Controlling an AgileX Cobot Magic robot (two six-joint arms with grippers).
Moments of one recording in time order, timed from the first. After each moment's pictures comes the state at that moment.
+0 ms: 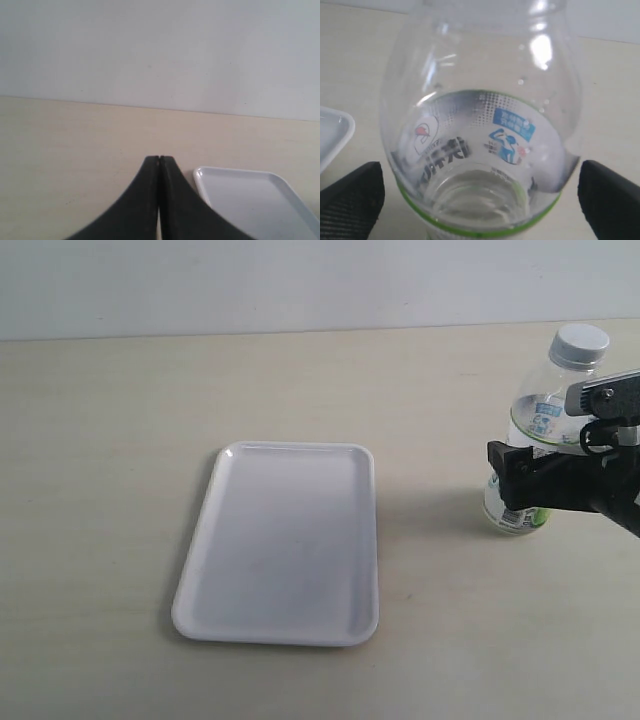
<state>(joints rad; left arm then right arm) -0.25 0.01 0.00 0.11 0.16 -0.29 0.09 1.56 -0.27 0.06 -0.74 -0.07</state>
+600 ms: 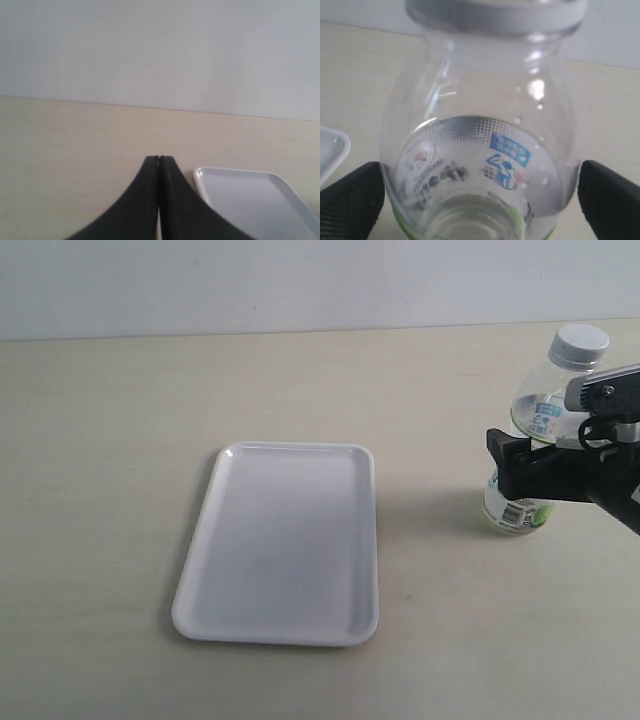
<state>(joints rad) -0.25 0.01 0.00 0.11 0.16 -0.29 0.09 1.60 -0.27 0.06 -0.86 -0.09</state>
